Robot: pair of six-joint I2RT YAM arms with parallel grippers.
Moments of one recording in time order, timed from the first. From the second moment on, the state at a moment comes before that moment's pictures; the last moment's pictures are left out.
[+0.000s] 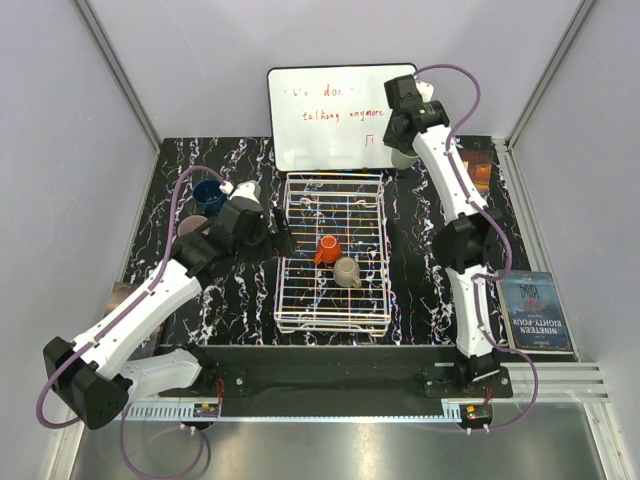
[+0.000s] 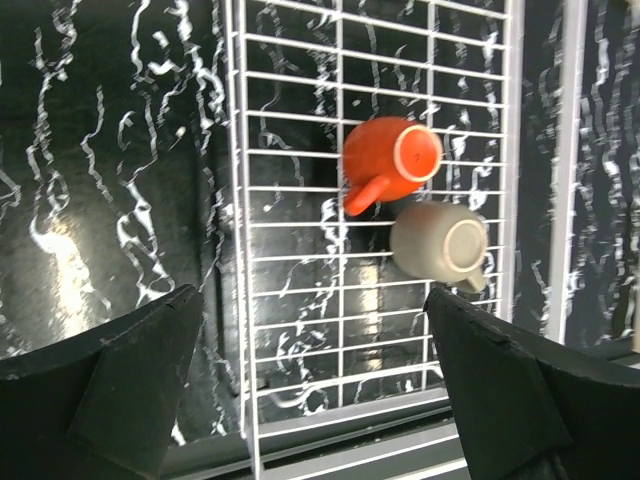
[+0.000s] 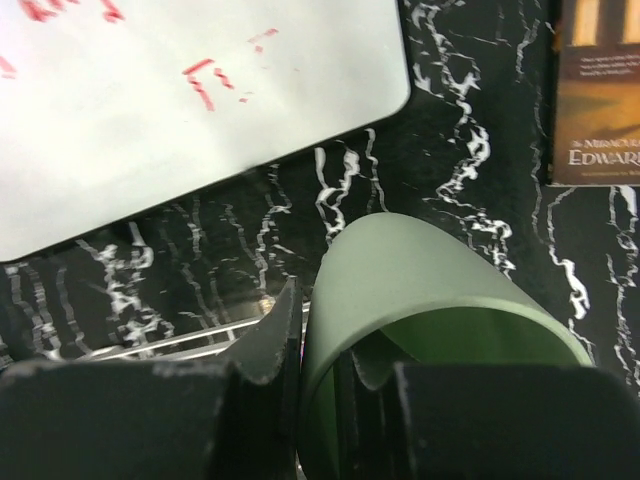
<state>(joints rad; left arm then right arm) -0.63 1.10 1.05 -0.70 -0.16 -0.70 0.33 2.30 2.55 -1.05 0.33 0.55</state>
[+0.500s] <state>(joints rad) -0.63 1.21 1.05 -0.76 -0.16 -0.66 0.33 2.55 2.70 -1.24 0.36 0.55</state>
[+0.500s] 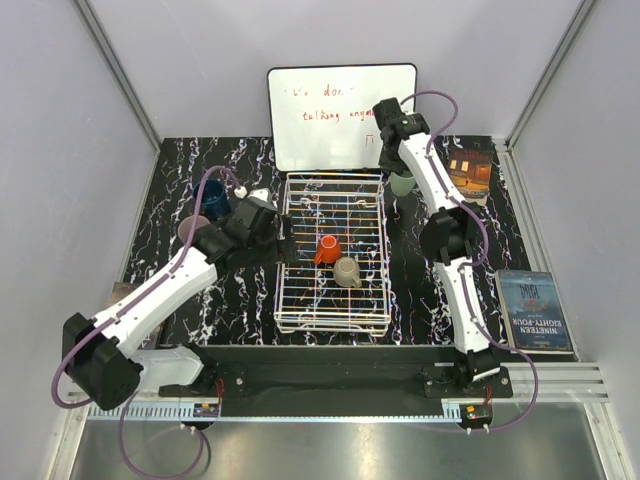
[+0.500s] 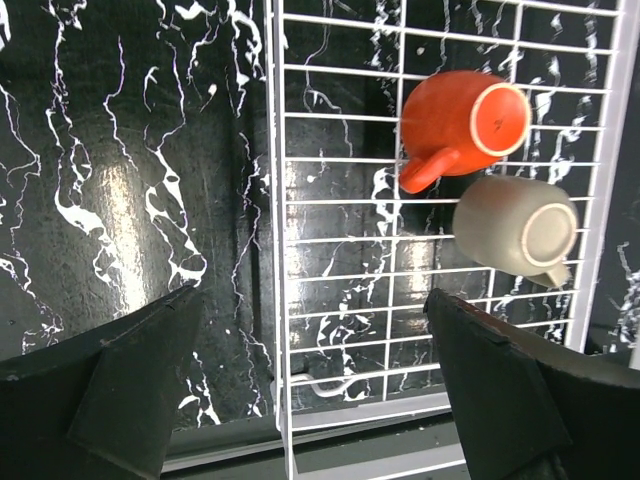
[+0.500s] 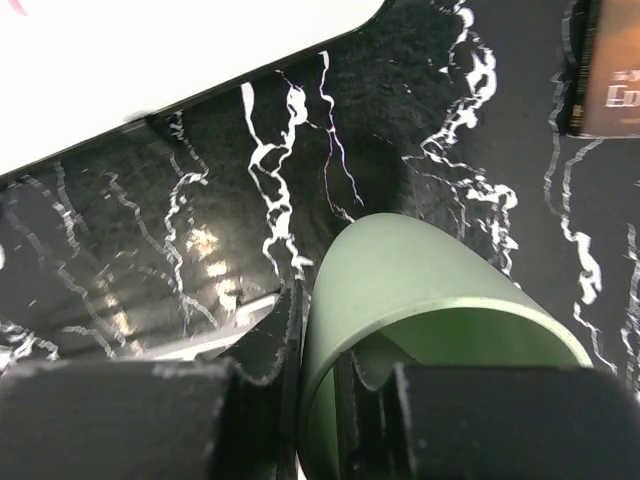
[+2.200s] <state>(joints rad) -0.63 1.36 1.12 -0.71 -0.12 -0.60 0.30 2.19 2.45 -1.05 0.20 0.55</state>
